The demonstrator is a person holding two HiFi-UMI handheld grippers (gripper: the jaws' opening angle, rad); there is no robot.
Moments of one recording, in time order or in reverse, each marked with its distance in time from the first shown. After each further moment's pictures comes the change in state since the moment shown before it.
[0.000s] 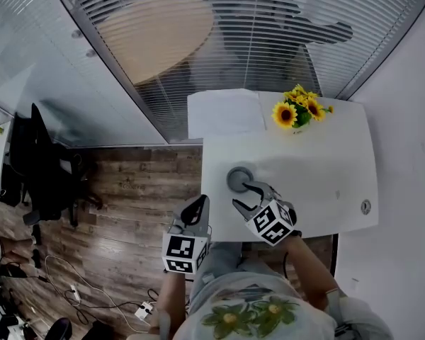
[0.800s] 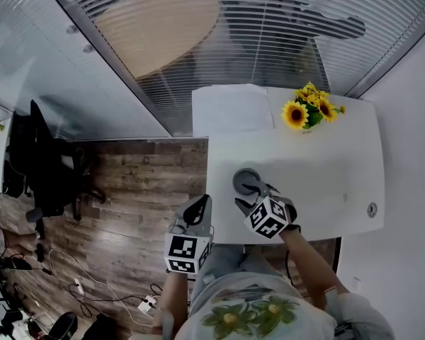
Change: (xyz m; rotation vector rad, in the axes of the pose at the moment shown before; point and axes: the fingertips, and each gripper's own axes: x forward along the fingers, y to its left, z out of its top) left arm 0.018 0.018 -0.011 -0.034 0.046 0.013; right arm 0.052 -0.001 -0.032 -0.069 0.135 0.076
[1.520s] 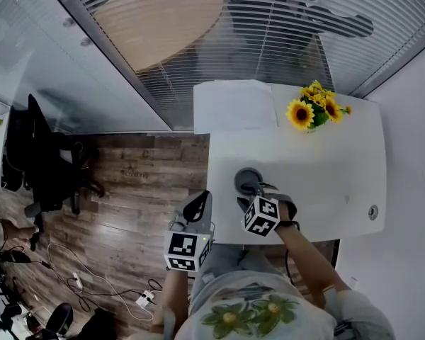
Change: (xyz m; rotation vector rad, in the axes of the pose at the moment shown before) left arm 0.011 0.009 0.000 -0.019 0.003 0.014; right arm 0.029 0.009 -0.025 -0.157 0.179 0.059
